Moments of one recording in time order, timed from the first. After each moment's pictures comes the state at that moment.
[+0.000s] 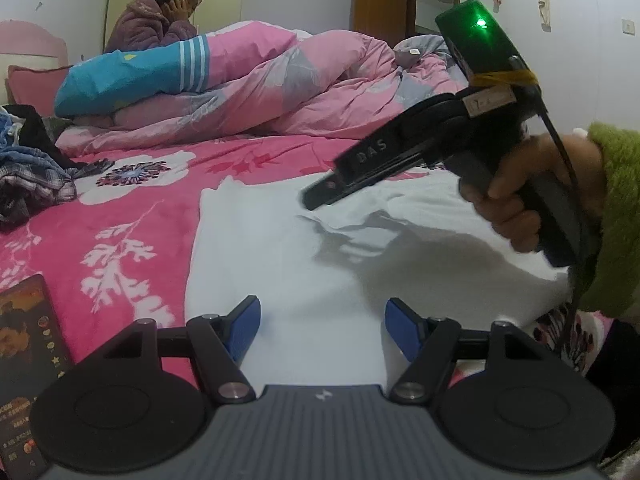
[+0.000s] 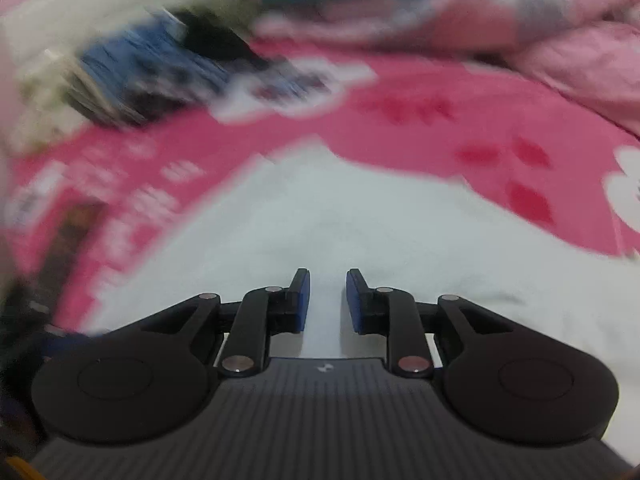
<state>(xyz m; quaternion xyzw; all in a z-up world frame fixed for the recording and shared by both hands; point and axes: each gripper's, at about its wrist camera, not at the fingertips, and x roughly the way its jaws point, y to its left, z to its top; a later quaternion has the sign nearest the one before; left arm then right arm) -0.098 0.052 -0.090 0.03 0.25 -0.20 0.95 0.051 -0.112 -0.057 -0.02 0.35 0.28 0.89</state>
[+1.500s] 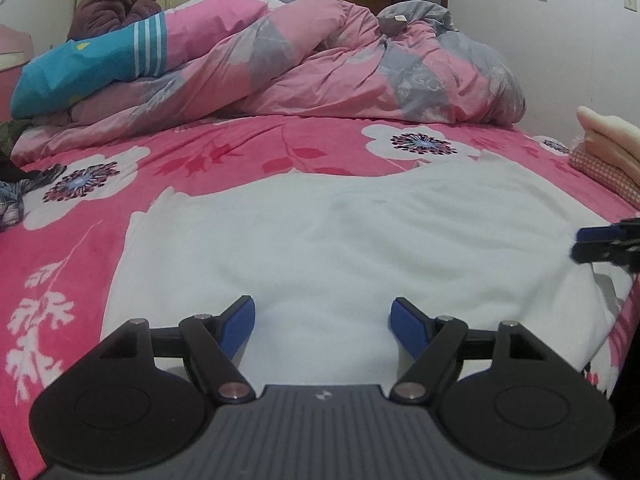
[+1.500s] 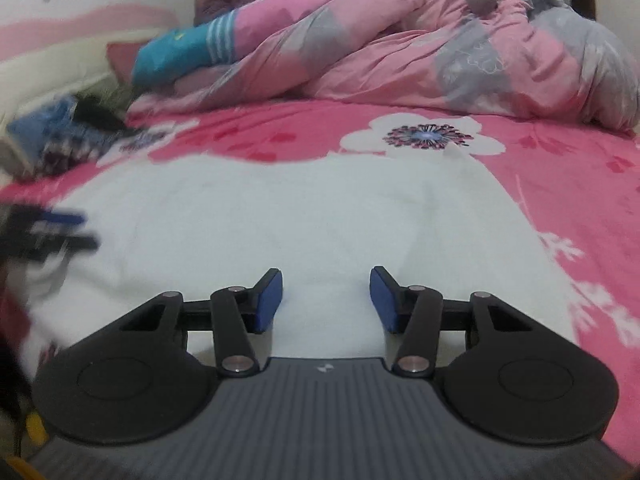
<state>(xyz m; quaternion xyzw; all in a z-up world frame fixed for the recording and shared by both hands) -0.028 -0.007 -0.081 0.06 0.30 -0.22 0.93 -0.093 -0.329 -0.086 0.02 0.28 0.09 0.95</state>
